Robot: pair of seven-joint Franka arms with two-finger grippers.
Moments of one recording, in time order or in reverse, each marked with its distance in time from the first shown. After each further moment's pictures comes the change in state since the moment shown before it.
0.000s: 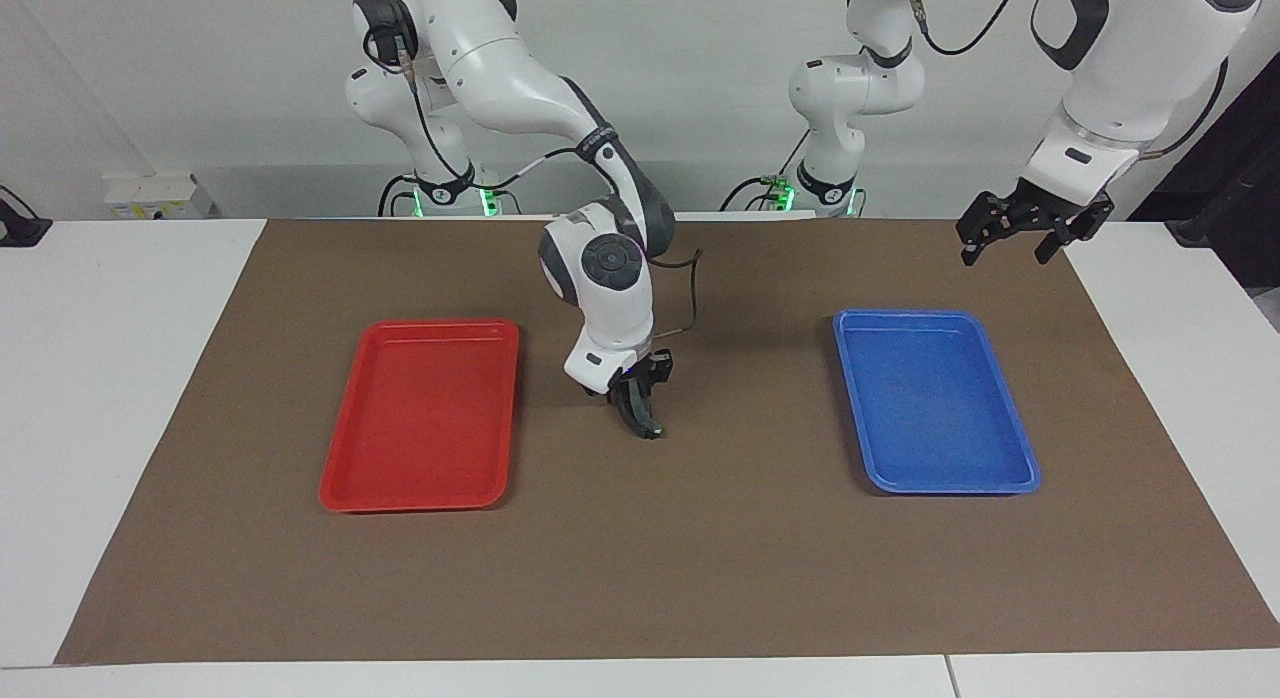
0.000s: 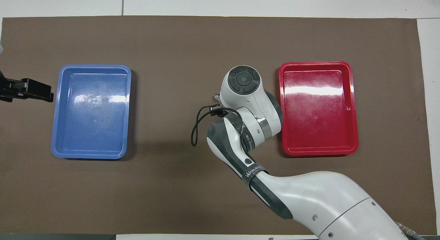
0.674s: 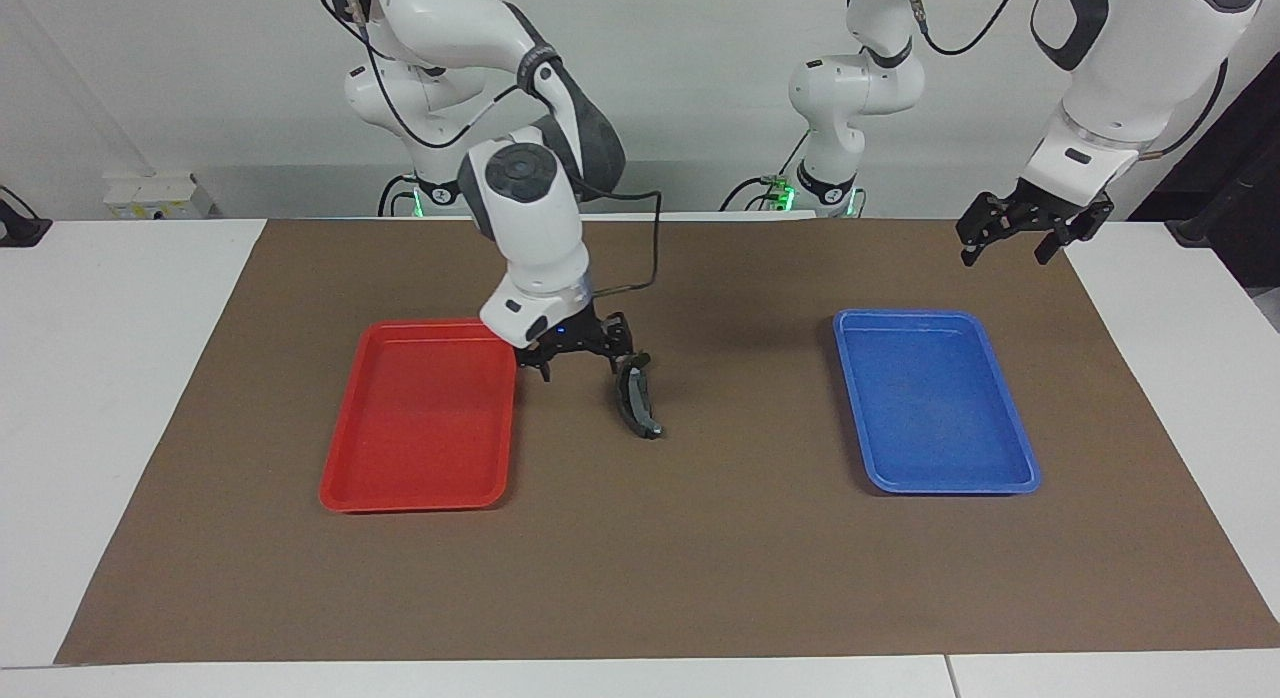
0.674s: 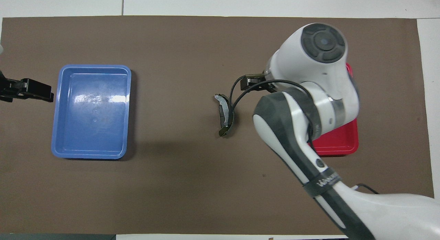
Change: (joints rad) left arm 0.000 0.000 0.000 -0.001 0.000 0.000 0.000; right arm -0.171 -0.249 -0.031 0.031 -0.007 -0.237 0.001
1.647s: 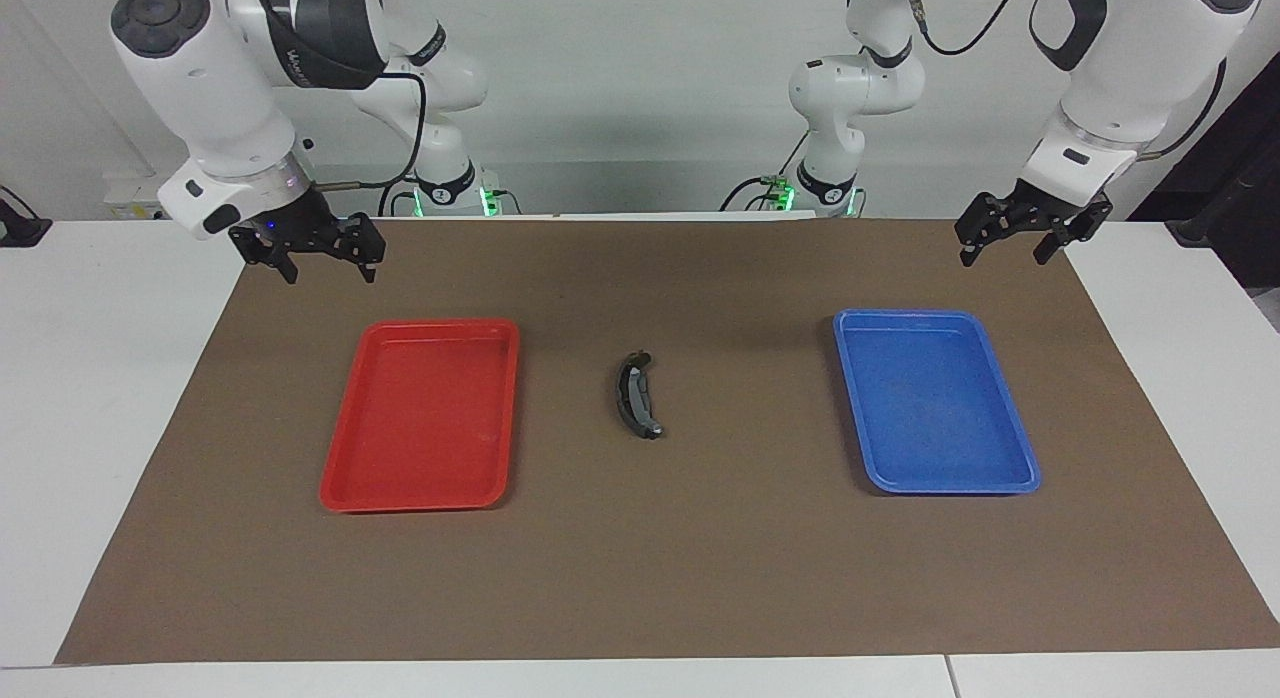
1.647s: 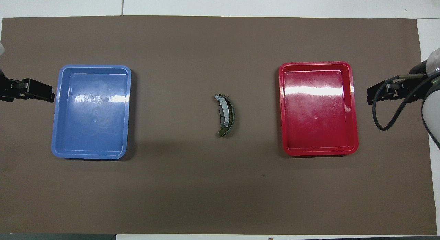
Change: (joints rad) left arm 0.000 0.000 -0.003 -0.003 0.000 0.001 0.000; right arm -0.315 -0.237 -0.024 -0.001 -0.121 -0.378 -0.356
